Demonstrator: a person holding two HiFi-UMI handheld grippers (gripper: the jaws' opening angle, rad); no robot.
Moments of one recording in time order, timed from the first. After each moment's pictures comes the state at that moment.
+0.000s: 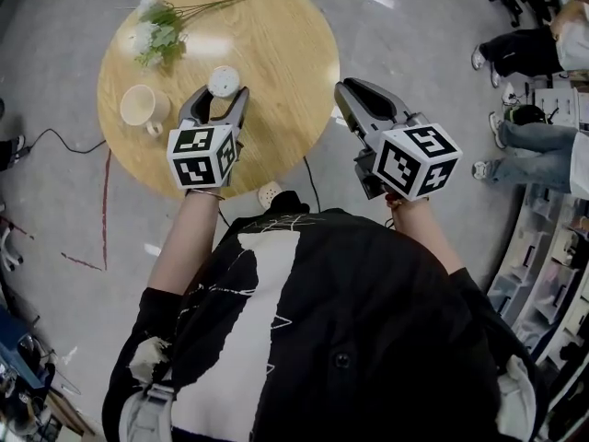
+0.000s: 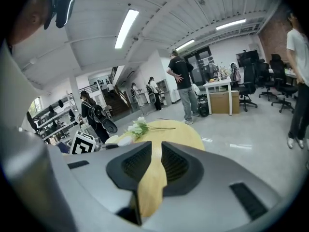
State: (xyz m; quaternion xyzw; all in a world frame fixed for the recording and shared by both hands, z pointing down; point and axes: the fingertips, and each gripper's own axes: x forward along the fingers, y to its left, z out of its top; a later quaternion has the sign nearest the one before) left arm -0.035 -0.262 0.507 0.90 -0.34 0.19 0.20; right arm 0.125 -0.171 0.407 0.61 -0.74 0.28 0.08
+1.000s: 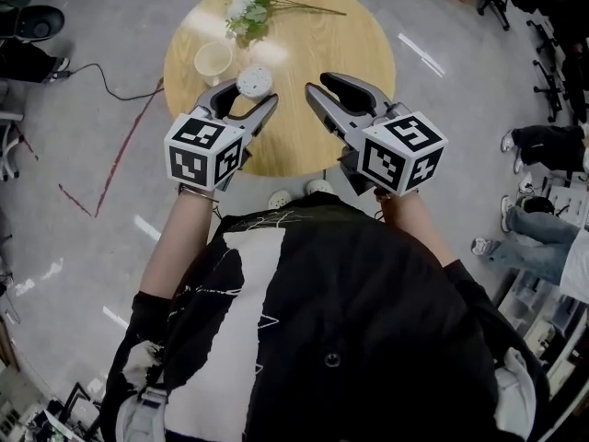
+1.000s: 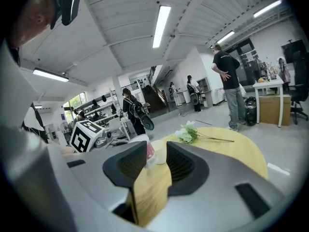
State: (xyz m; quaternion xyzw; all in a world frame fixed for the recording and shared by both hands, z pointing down) left arm -0.116 -0.222 0.432 0.91 -0.34 0.17 0.18; right arm -0.036 -0.207 0.368 0.41 -0.88 0.22 0.08
